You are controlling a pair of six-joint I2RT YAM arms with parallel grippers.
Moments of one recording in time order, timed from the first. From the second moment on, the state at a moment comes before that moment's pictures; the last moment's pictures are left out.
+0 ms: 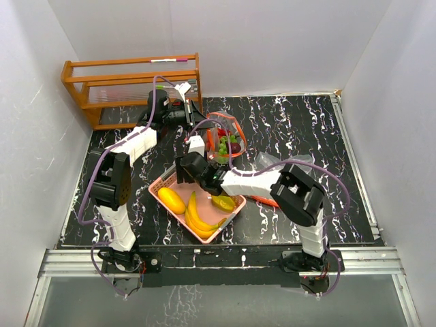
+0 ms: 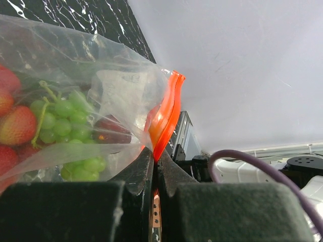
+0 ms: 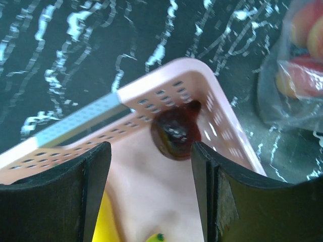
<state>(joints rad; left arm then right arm) -0.26 1.90 1.37 0.24 1.03 -0.83 1.02 1.94 1.30 0.09 0.37 0.54</state>
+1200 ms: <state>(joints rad) -0.26 1.90 1.36 0.27 1.04 -0.85 1.02 2.12 1.31 0.18 0.54 0.47</state>
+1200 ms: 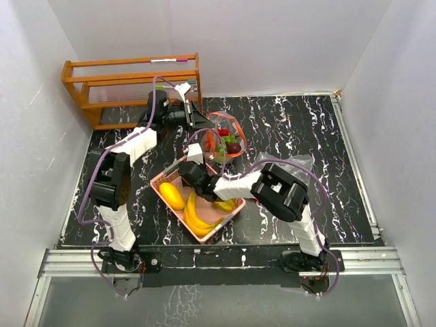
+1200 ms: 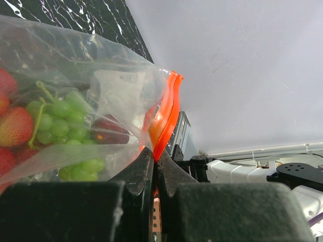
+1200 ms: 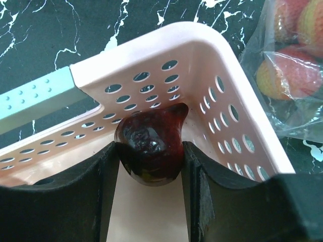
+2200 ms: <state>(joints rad) -0.26 1.90 1.36 0.28 1.04 -0.86 1.01 1.54 1.19 0.01 0.51 0.33</state>
